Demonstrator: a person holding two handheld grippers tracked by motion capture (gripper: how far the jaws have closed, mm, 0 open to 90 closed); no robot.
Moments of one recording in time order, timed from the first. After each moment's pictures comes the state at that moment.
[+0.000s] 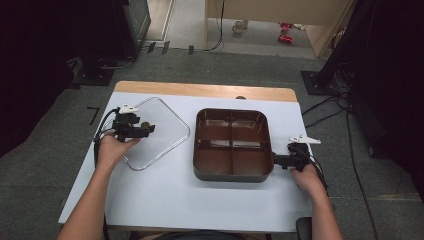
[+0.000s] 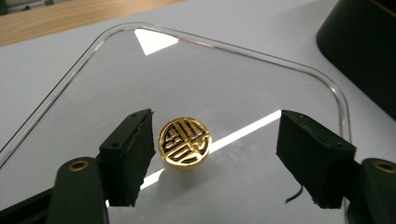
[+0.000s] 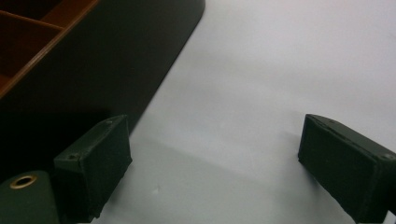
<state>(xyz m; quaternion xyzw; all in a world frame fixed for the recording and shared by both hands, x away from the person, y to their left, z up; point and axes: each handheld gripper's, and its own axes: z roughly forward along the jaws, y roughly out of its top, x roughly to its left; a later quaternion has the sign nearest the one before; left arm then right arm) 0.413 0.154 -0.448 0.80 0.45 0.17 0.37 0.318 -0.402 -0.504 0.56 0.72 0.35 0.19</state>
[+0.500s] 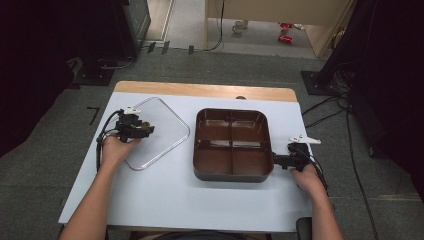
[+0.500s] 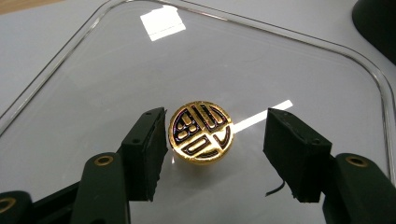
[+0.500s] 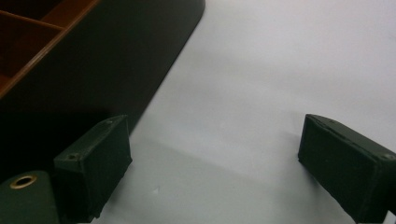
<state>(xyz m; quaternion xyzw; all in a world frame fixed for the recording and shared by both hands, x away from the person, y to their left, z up) 0.423 0.152 -0.467 0.80 0.46 0.16 0.34 0.318 -0.402 -0.504 0.56 0.72 0.35 0.19</state>
